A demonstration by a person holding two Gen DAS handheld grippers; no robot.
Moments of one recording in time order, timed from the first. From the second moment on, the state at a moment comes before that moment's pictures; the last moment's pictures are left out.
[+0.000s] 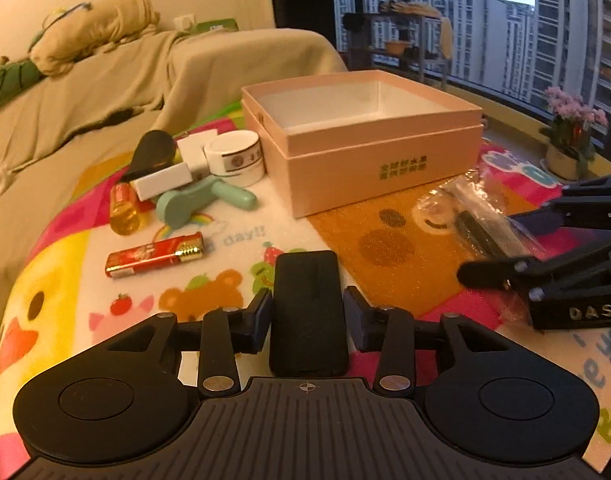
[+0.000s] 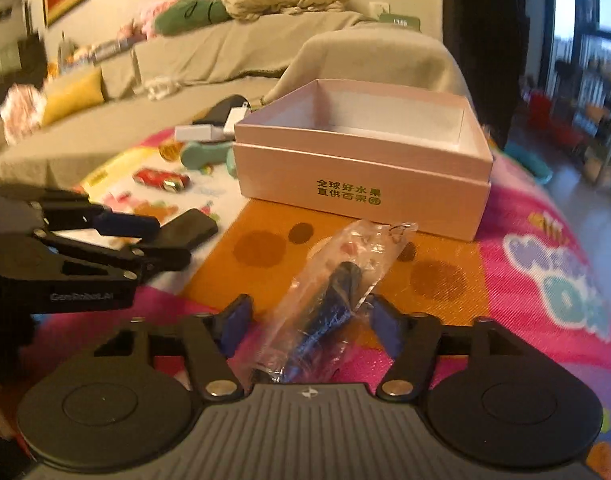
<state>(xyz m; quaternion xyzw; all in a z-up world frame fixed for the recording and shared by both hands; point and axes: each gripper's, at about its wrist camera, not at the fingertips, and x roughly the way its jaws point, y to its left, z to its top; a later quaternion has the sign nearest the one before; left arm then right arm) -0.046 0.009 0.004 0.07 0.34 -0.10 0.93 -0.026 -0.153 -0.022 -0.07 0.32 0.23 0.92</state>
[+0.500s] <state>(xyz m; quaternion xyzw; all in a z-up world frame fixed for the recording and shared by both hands) -0.047 0.007 0.081 0.03 0.27 -0.16 0.95 -0.051 -0.196 0.016 -0.04 0.29 0.25 0.92</state>
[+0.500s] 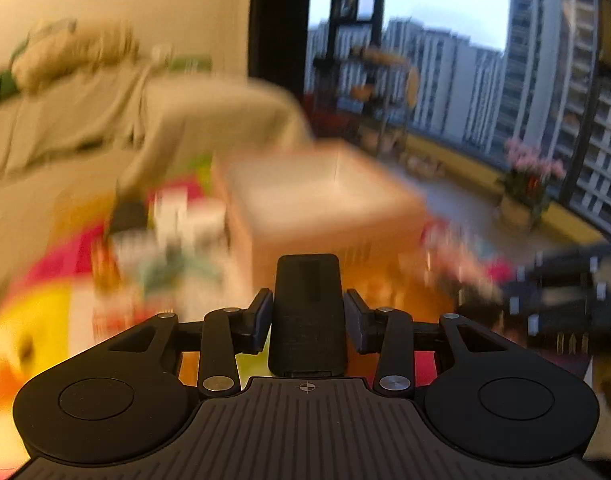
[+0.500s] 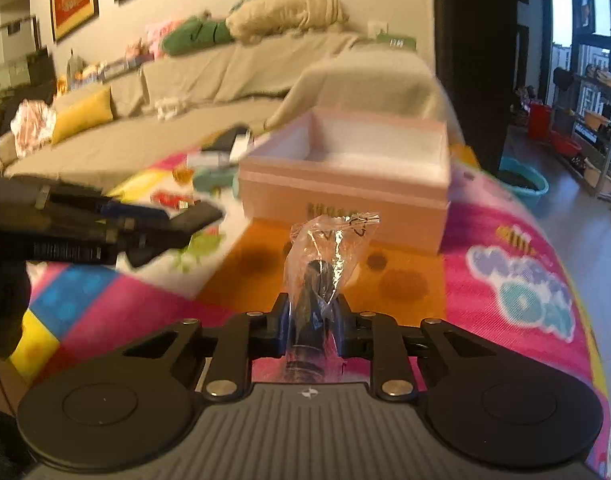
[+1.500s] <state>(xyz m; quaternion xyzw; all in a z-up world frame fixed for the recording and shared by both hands) 0.028 0.132 0.051 -0.06 0.30 -0.05 0.95 0.108 -0.137 0.073 -0.05 0.30 0.19 0.93</state>
